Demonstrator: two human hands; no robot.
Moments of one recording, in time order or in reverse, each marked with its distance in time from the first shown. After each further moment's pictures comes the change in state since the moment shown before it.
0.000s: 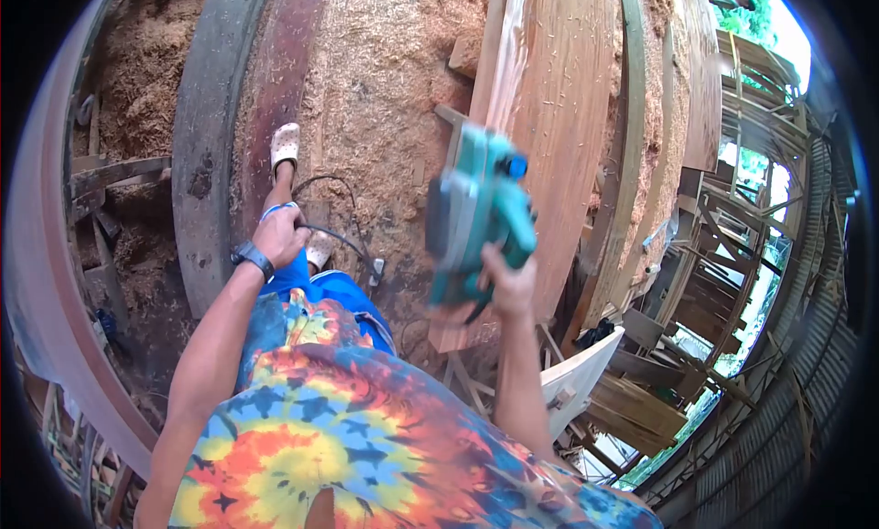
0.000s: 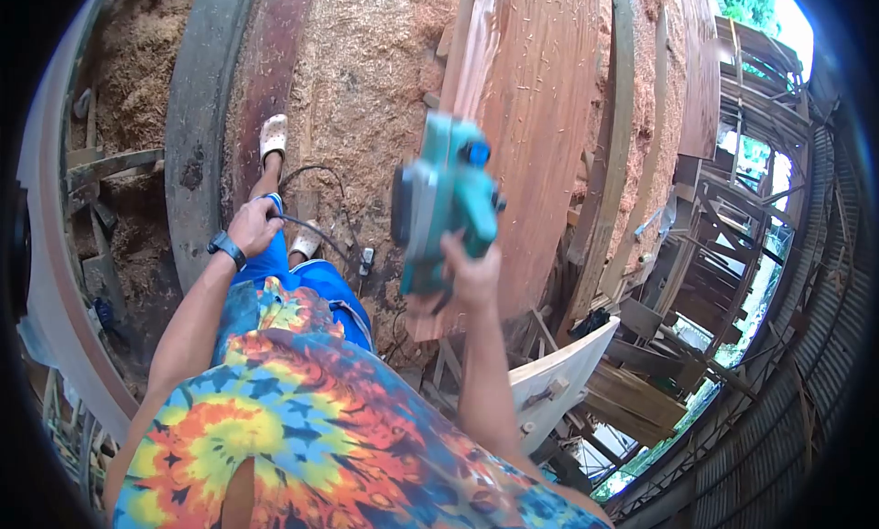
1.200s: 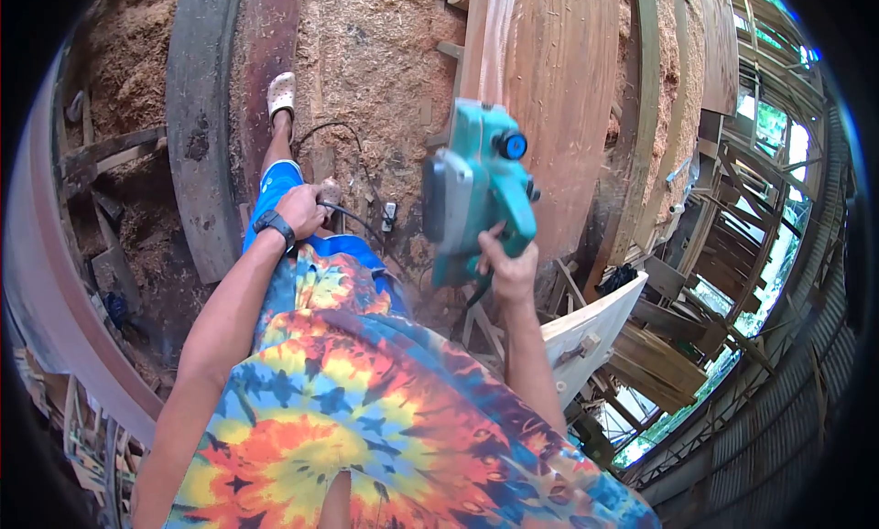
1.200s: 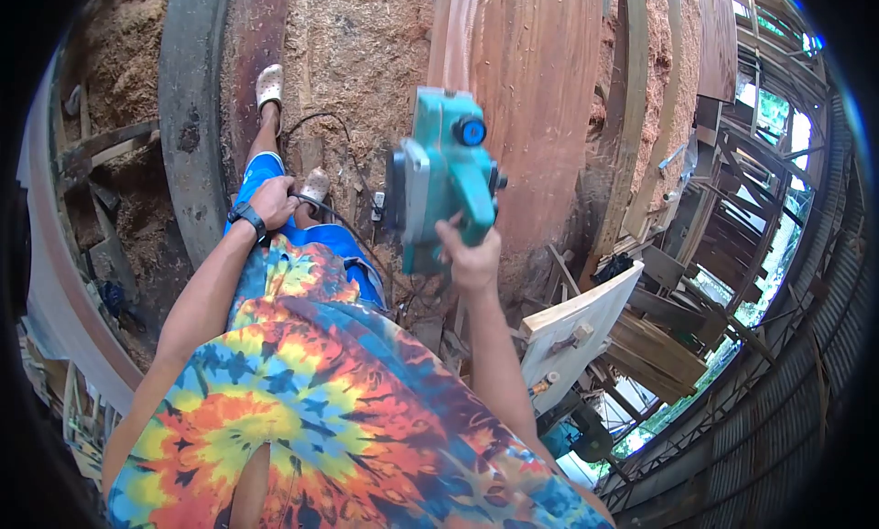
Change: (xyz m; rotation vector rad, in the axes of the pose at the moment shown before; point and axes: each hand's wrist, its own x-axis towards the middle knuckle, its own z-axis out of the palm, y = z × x) left_hand -0.035 -0.007 0.077 0.126 -0.251 0.009; right_hand -0.095 0.050 -0.017 0.051 0.047 0.100
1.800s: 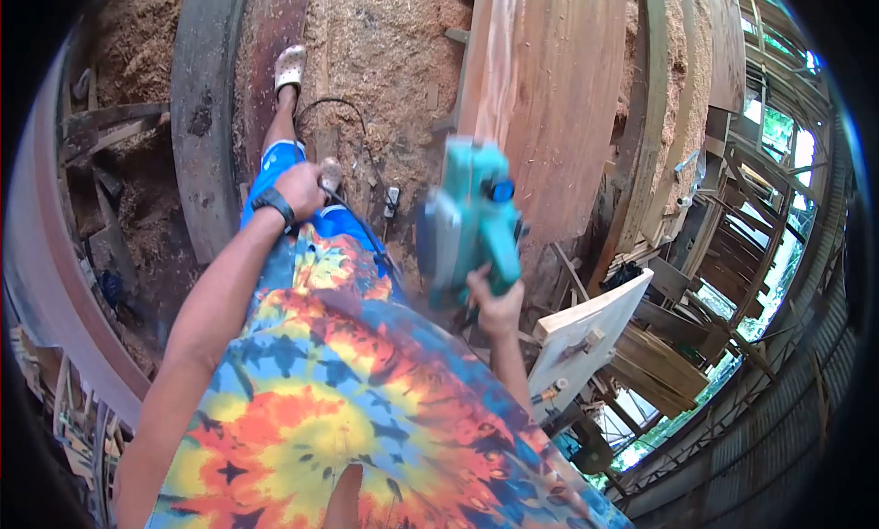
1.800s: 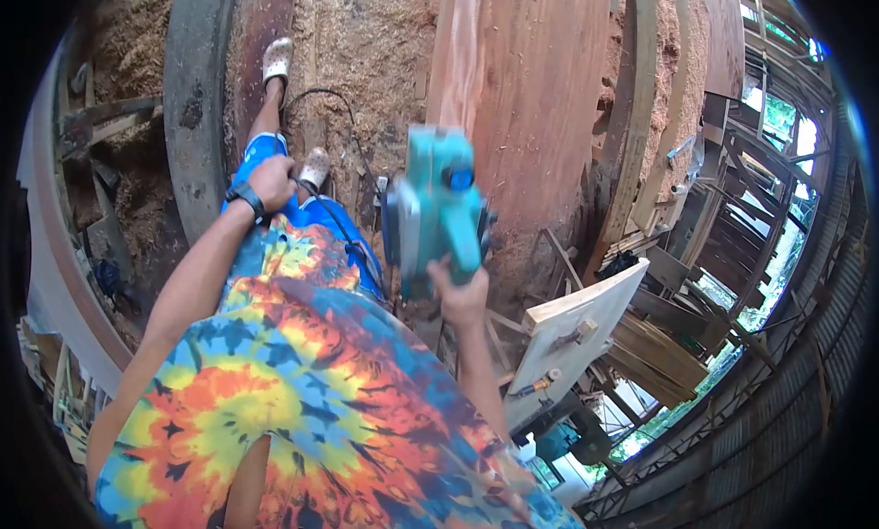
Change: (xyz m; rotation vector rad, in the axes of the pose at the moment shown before) left_hand -0.025 0.001 0.023 0.077 0.060 0.040; right_hand -0.092 0.076 -0.032 -0.091 0.034 0.021
